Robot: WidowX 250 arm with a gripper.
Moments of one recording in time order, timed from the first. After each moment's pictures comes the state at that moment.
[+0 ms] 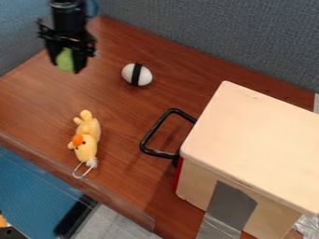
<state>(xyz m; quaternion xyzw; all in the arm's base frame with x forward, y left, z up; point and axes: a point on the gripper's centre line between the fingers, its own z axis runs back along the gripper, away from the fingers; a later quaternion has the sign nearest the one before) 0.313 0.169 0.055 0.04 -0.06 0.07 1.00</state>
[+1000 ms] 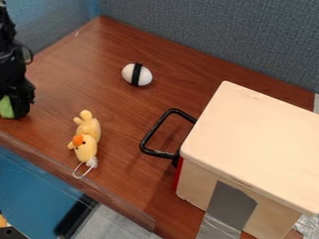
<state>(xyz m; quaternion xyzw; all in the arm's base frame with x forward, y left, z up) 0.223 0.218 -0.012 0.03 0.00 0.10 0.99</state>
